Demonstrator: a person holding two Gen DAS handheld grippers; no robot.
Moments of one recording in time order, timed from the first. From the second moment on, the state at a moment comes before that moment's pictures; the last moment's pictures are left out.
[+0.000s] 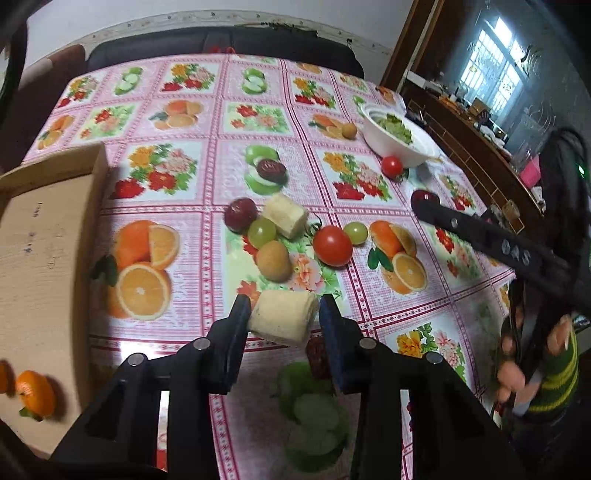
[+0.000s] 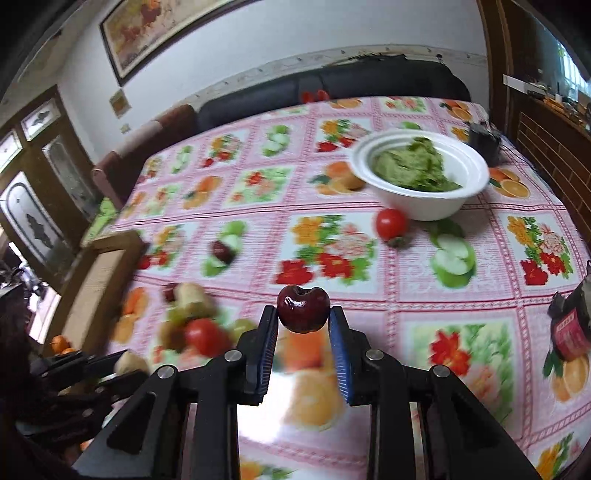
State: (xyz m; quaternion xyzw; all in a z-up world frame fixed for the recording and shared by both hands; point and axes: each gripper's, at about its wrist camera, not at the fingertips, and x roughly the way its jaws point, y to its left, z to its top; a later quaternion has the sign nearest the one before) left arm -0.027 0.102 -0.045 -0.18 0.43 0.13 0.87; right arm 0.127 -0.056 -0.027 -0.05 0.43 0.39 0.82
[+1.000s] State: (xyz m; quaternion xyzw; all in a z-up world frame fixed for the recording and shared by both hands) left arm -0.152 0.187 0.000 -0.21 0.36 0.27 0.87; right arm -0.010 0.035 0.017 -0.07 0.40 0.53 0.75
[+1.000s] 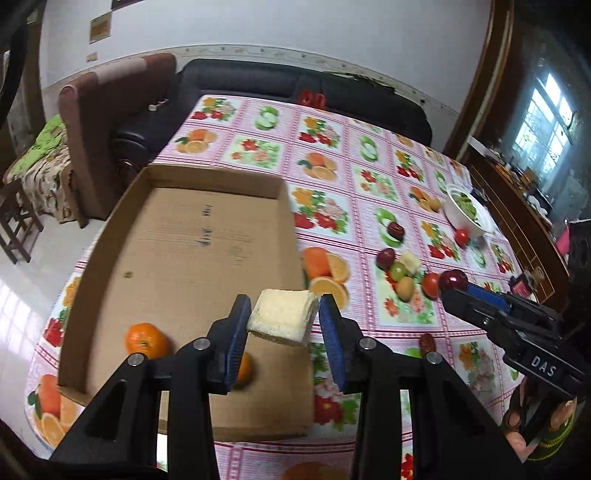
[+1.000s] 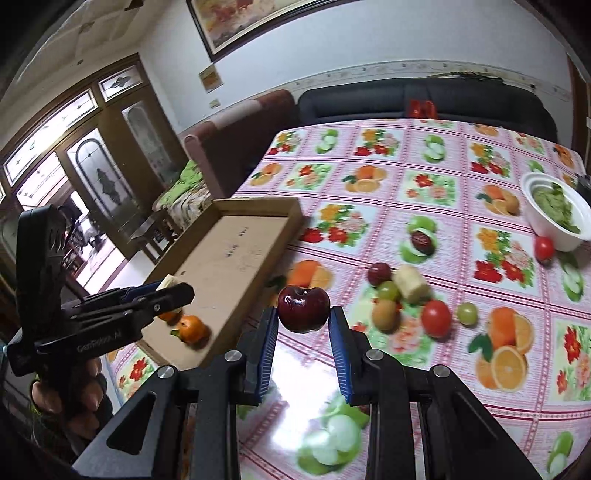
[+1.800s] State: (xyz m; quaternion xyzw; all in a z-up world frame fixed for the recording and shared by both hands) left arm -0.191 0.245 -0.002 -0.23 0.35 0.33 0.85; right arm -0.049 0.109 0.013 -0.10 0.40 0.58 0.70
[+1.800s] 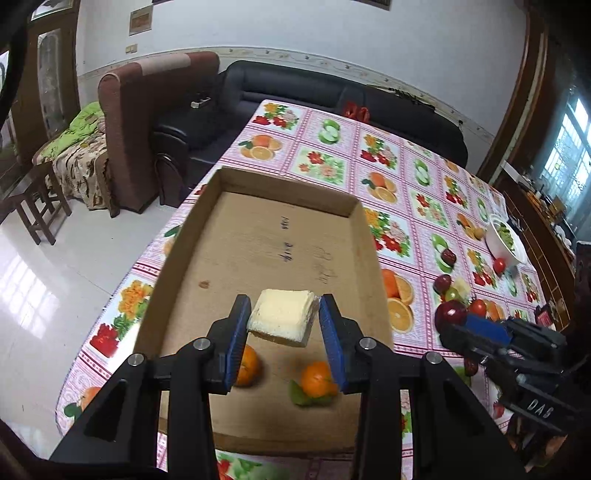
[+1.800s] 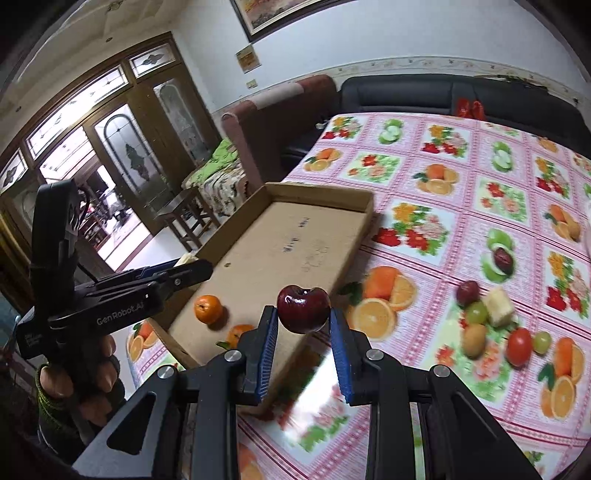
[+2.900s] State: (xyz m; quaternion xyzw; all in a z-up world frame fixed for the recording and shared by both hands) left arm -0.178 0.302 -0.067 -0.26 0.42 0.36 0.79; right arm -0.081 0.219 -0.059 -0.22 0.44 0.58 0.65
